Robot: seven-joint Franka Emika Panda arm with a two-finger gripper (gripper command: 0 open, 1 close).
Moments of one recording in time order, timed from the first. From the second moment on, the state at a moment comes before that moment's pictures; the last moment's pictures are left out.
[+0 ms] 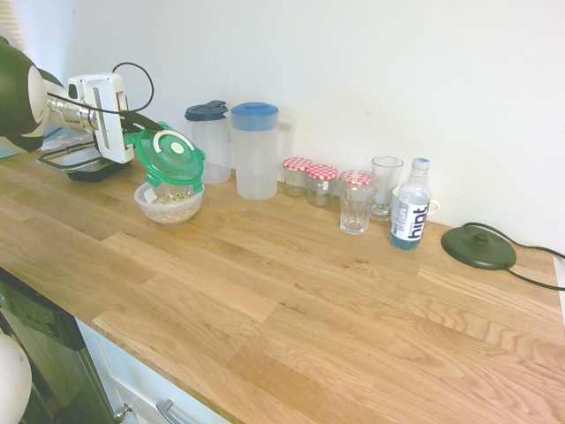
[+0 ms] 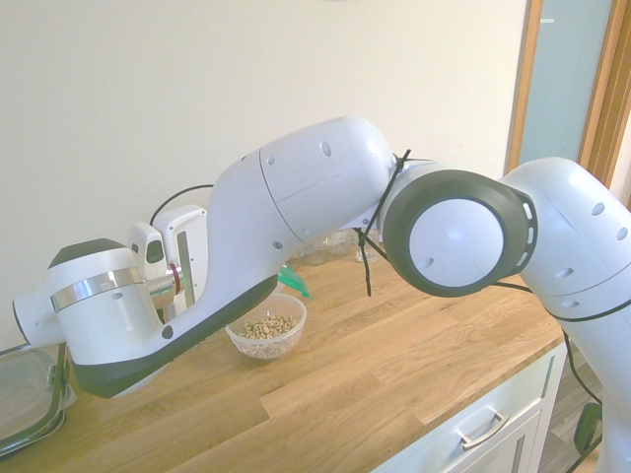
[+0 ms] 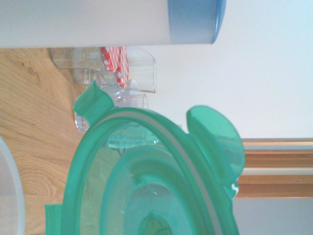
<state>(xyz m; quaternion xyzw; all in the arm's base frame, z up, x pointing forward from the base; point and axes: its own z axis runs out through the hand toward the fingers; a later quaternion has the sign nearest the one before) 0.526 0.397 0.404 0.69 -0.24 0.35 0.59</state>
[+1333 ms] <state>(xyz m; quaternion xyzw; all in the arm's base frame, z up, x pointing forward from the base) 0.529 0.401 0.359 0.68 -0.22 0.35 0.61</state>
